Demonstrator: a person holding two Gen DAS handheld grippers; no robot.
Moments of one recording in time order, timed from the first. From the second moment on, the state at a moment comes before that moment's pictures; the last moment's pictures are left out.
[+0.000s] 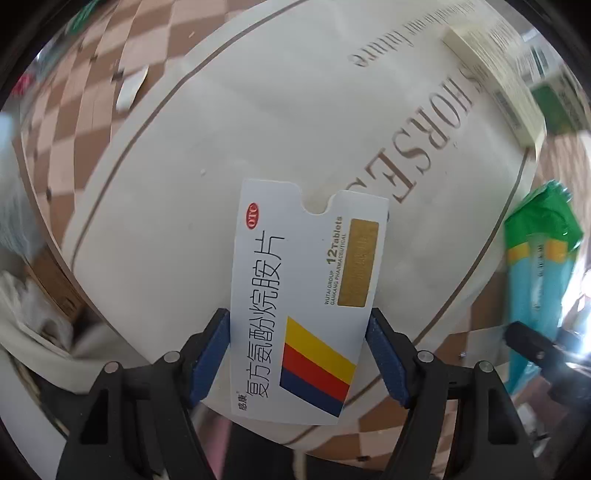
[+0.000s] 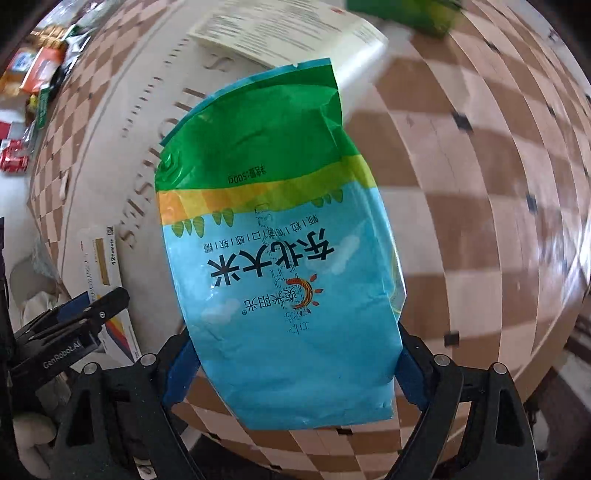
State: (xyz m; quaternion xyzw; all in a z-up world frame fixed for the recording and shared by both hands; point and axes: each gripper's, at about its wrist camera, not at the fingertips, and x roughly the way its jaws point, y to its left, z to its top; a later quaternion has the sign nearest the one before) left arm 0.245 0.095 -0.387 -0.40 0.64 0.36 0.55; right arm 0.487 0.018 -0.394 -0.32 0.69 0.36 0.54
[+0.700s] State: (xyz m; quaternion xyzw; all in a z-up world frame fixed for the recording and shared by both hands) left arm 0.240 0.061 -0.351 -0.31 0.62 0.37 0.61; right arm 0.491 0.006 -0.352 -0.33 0.60 0.39 0.61
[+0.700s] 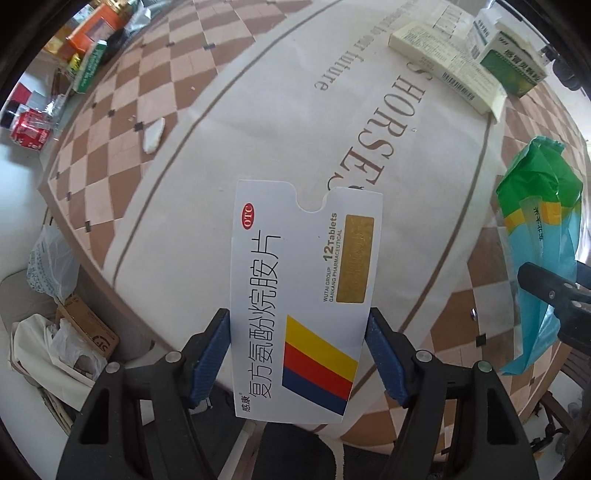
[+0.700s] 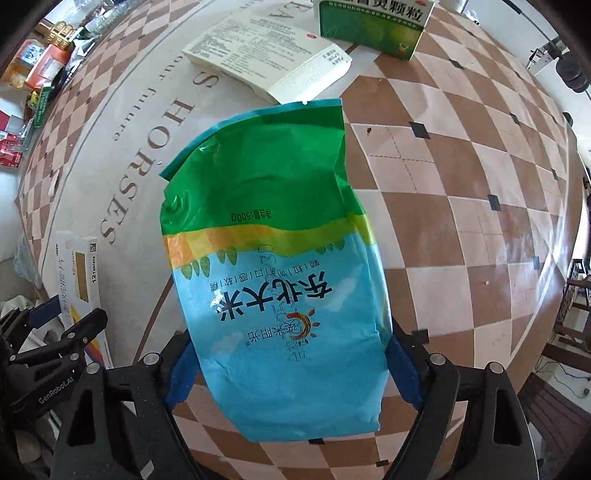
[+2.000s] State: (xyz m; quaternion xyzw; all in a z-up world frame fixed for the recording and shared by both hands) left arm 0.049 -0.006 -0.660 -0.46 0.63 0.26 0.57; right arm 0.156 -0.202 -0.667 -0.25 0.74 0.31 0.54
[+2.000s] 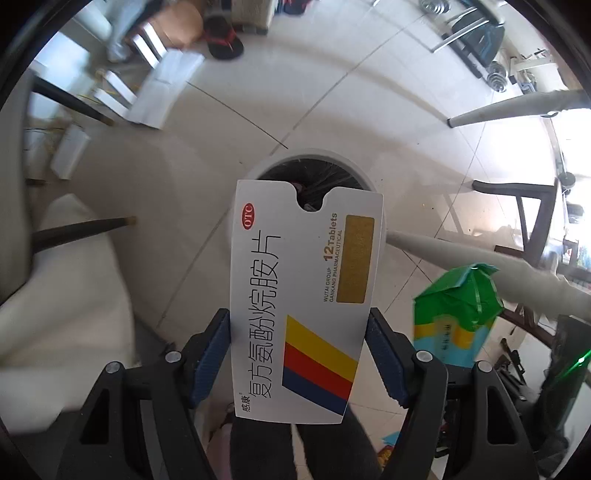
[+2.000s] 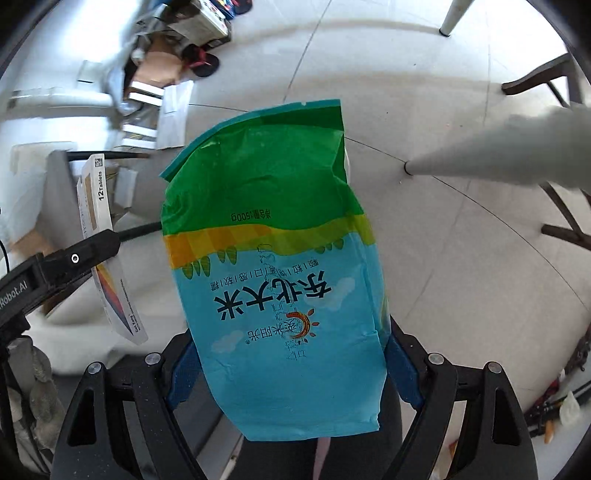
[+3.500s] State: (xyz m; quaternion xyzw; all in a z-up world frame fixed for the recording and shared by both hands) left arm 0.000 -0.063 -0.592 -0.35 0.64 0.33 0.59; right arm 0.172 -0.193 -0.665 -0.28 0.68 0.31 0.61
